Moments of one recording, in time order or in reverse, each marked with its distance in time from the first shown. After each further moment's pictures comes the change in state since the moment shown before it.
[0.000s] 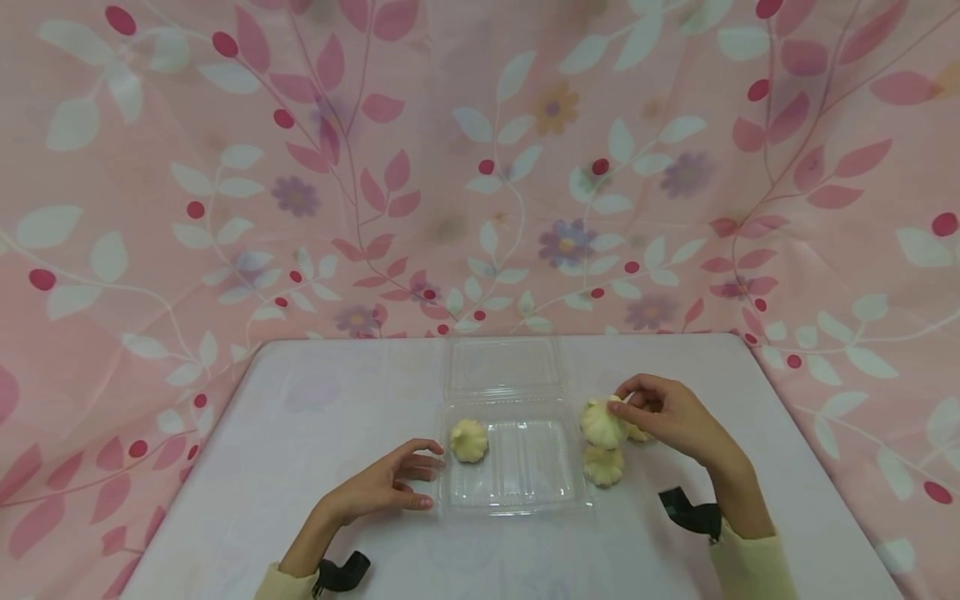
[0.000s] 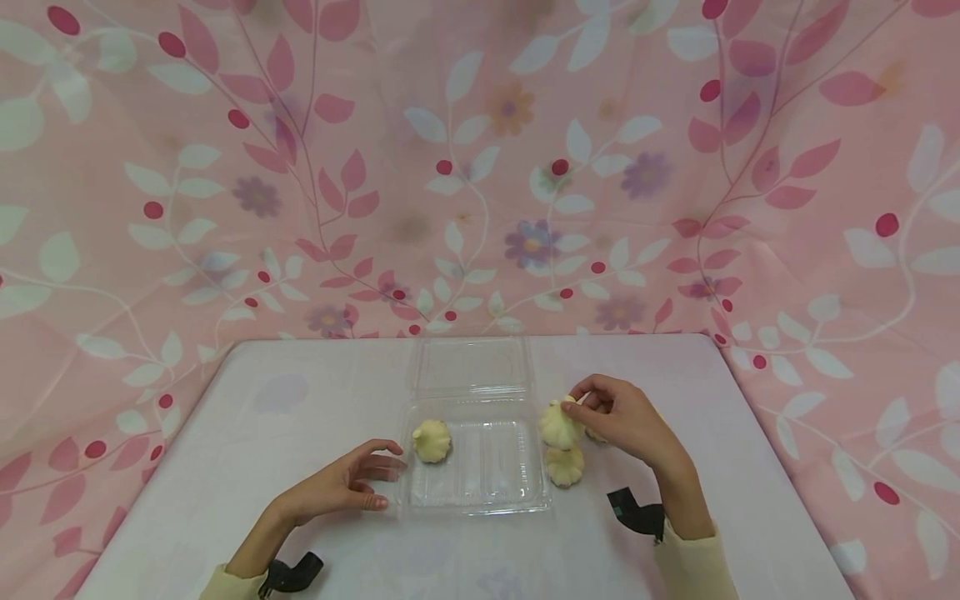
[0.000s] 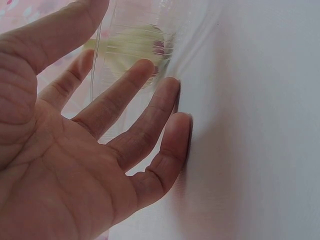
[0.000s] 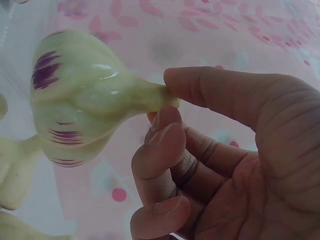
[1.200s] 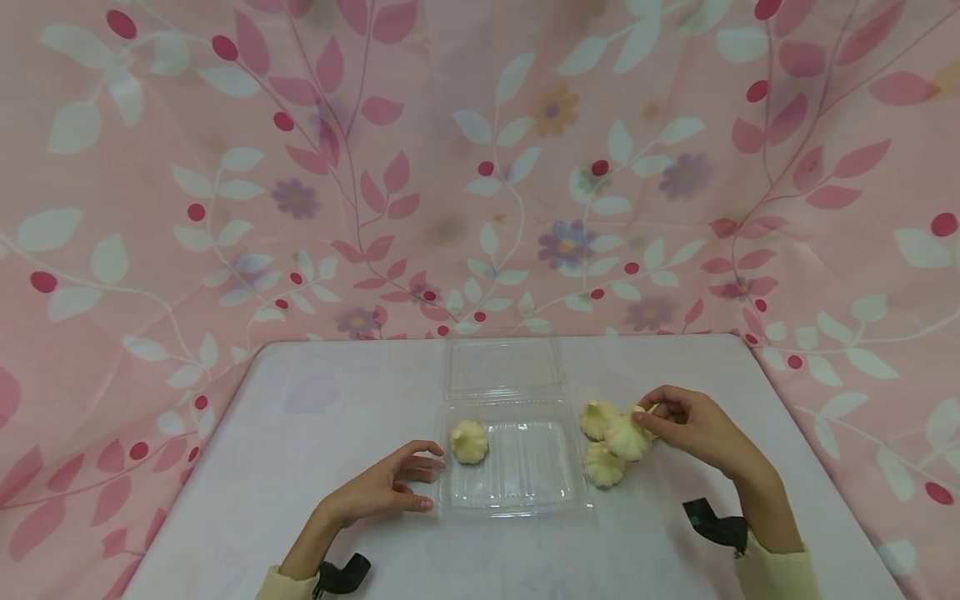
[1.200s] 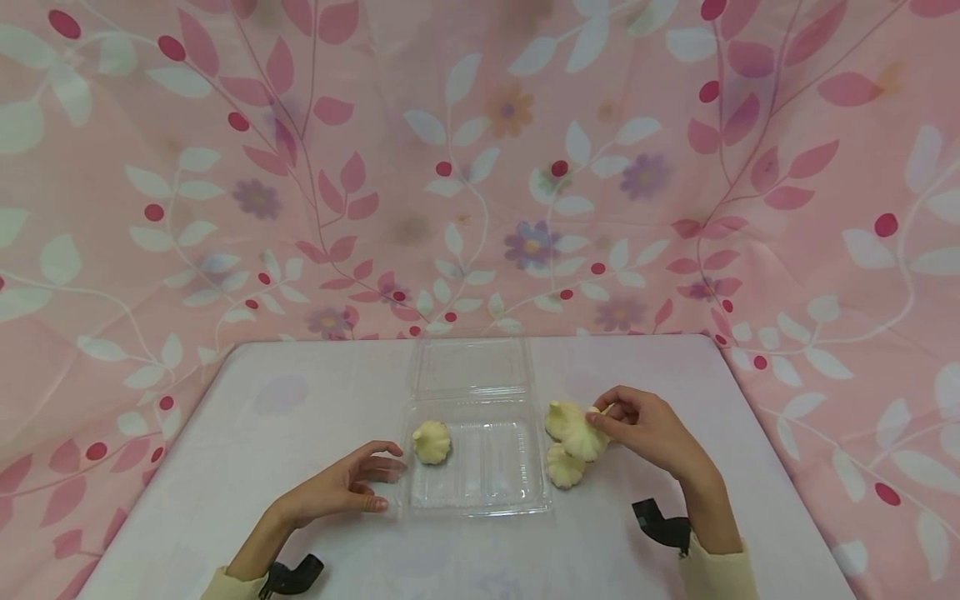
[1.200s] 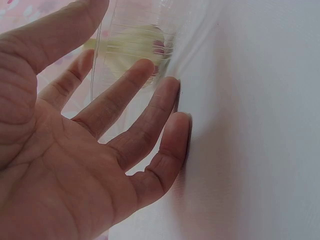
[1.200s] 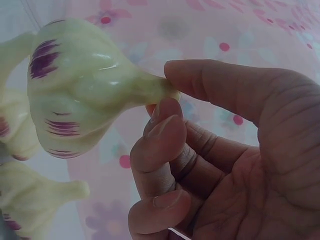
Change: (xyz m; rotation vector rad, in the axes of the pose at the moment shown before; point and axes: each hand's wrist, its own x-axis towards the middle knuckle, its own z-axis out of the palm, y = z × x) left_hand -0.001 0.002 0.001 0.012 0.006 -0.005; right_hand -0.016 0.025 -0.017 0.019 -0.008 0.025
